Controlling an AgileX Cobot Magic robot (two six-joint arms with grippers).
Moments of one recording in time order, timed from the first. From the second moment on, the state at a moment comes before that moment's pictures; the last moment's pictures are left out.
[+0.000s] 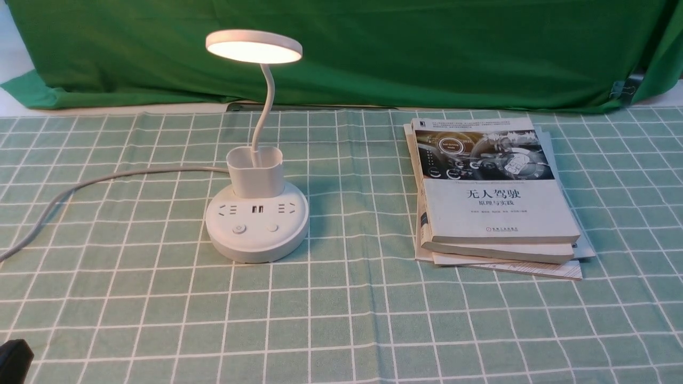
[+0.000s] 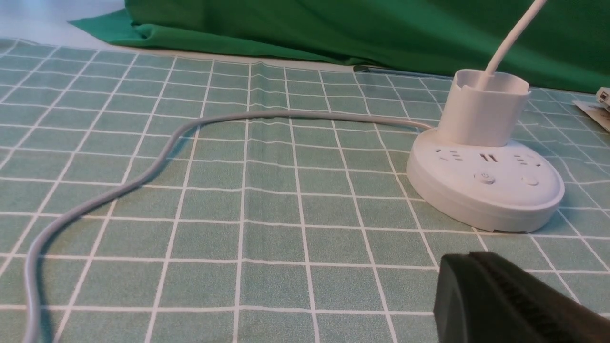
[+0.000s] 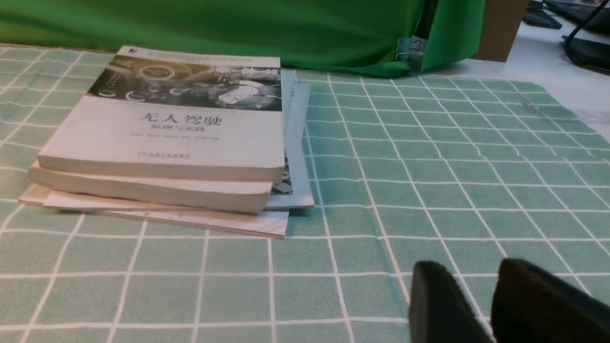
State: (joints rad) right arm -0.03 0.01 0.01 0.02 0.24 -0.10; left arm -0.06 0.00 0.00 -0.11 0.26 -0.02
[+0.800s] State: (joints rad) right arm -0.03 0.01 0.01 0.02 0.24 -0.10; left arm -0.06 0.00 0.00 -0.09 0.25 -0.02
